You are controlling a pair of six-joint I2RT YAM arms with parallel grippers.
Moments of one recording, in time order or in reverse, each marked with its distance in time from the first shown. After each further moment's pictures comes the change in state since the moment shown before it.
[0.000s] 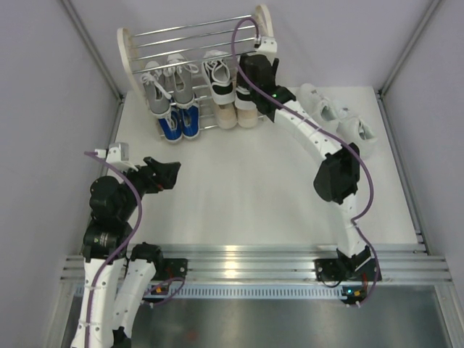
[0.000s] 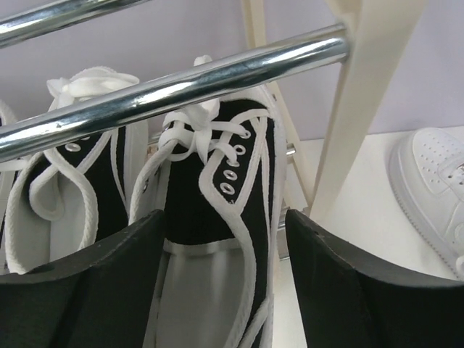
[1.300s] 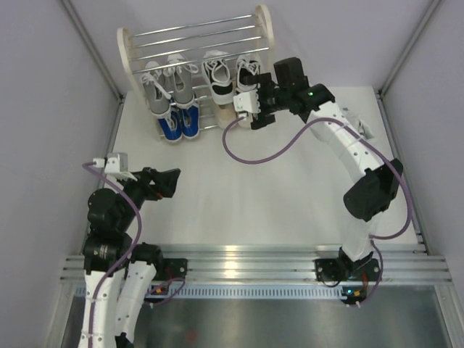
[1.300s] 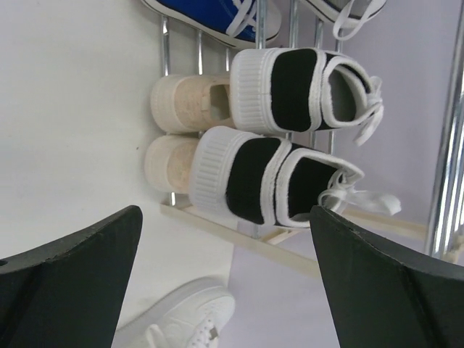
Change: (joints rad) left arm 0.000 -0.103 -0.035 -0.001 0.024 0.024; right arm -0.082 -0.359 -0.283 -0.460 -0.975 -1.662
